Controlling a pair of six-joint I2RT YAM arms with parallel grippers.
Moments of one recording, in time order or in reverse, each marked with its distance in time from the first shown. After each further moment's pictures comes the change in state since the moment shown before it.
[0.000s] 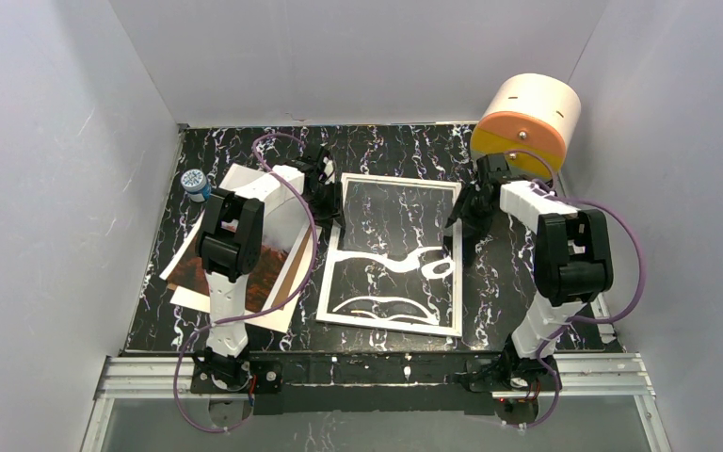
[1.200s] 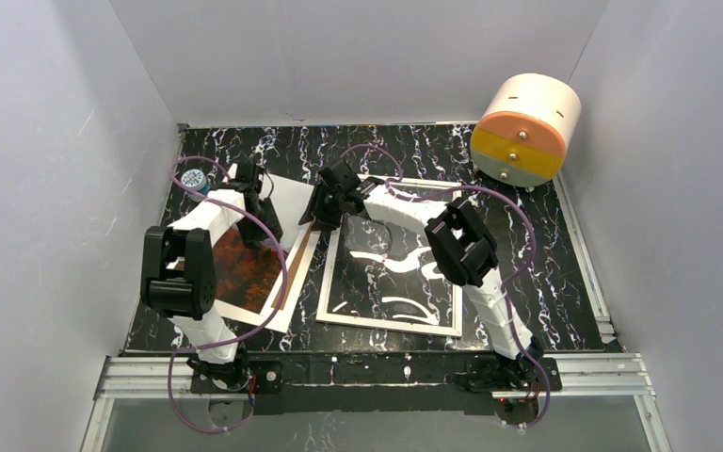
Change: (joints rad) left arm 0.282 -0.398 -0.419 -0.024 -0.321 -0.066; right arm 0.678 0.535 0.719 0.185 -0.072 0.489
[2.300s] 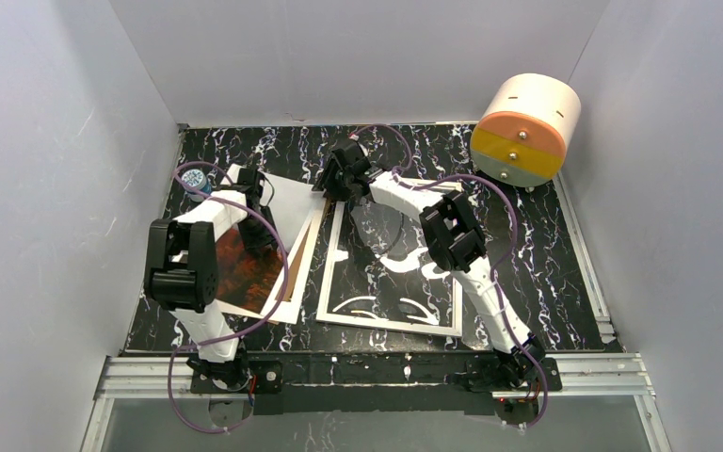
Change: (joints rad) left arm 0.013 0.053 -0.029 -0.011 0.006 0.051; right arm -0.107 0.227 0.266 0.082 0.174 -0.081
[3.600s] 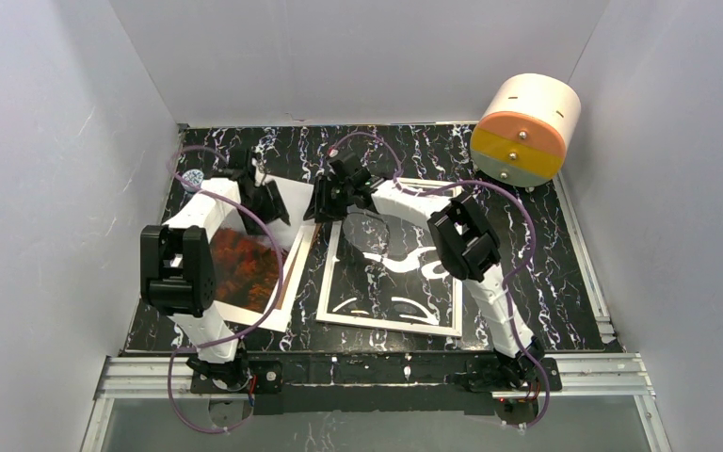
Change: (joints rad) left arm 0.011 -0.035 0.083 -0.015 0.251 -0.068; right arm 0.046 -0.196 -0.261 0.034 -0.300 -0.203
